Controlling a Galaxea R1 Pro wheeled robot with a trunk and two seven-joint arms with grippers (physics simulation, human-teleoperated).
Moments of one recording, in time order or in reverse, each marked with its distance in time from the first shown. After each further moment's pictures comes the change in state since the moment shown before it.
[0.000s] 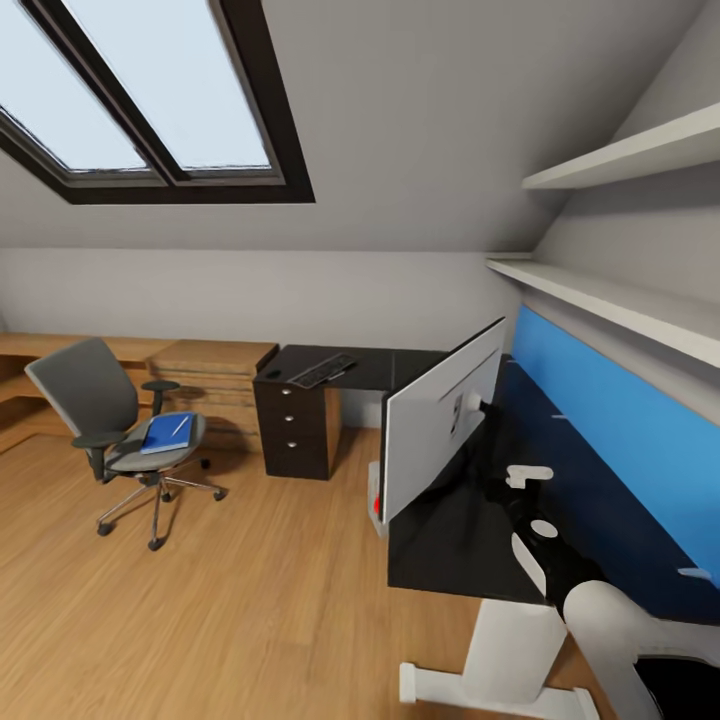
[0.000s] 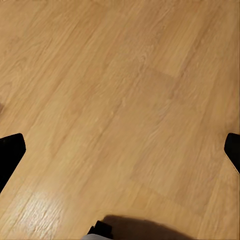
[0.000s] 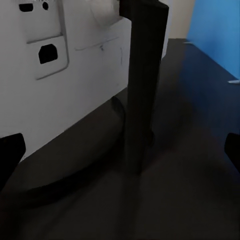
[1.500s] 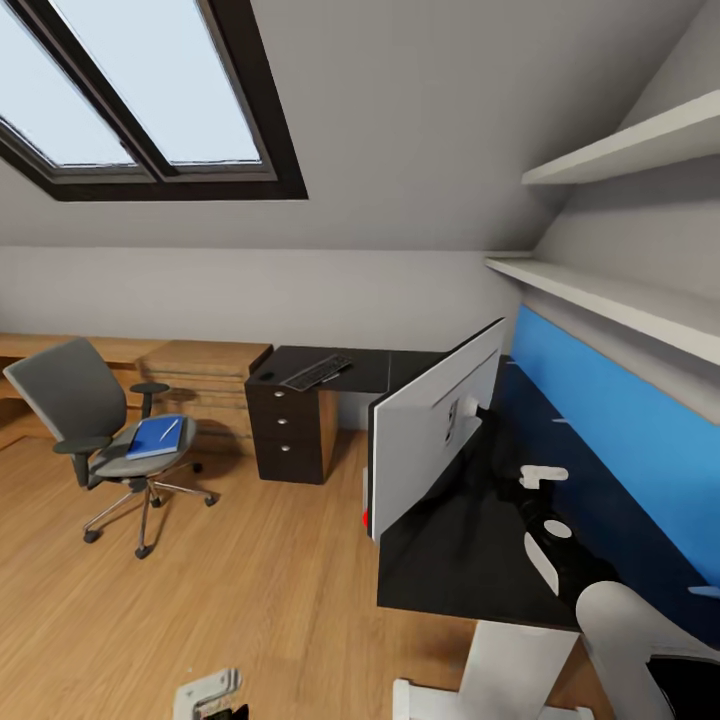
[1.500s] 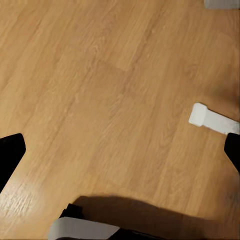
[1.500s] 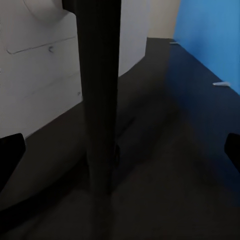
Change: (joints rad) left arm -0.036 -0.008 0.000 -0.373 0.087 0.520 0.005; right arm 0.000 -0.035 -0.021 0.000 -0.001 0.003 -0.003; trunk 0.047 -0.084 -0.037
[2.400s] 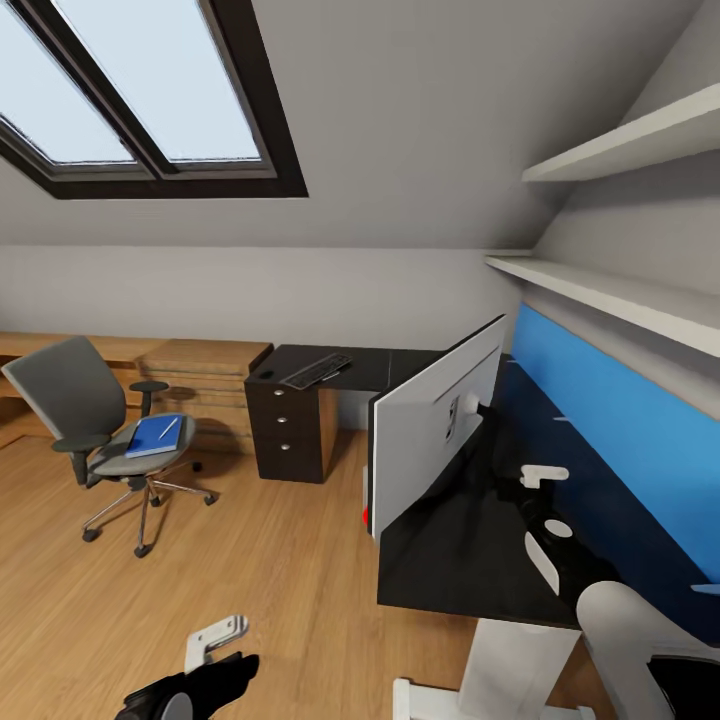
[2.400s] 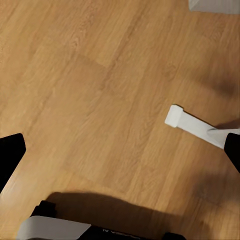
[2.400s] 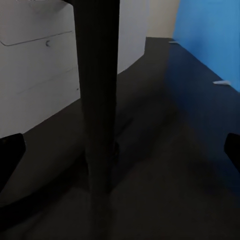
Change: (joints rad) left arm -0.161 -0.042 0.099 0.015 0.078 0.204 -0.003; right arm 0.001 -0.002 -0.001 -0.005 0.000 0.002 0.000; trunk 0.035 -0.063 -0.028
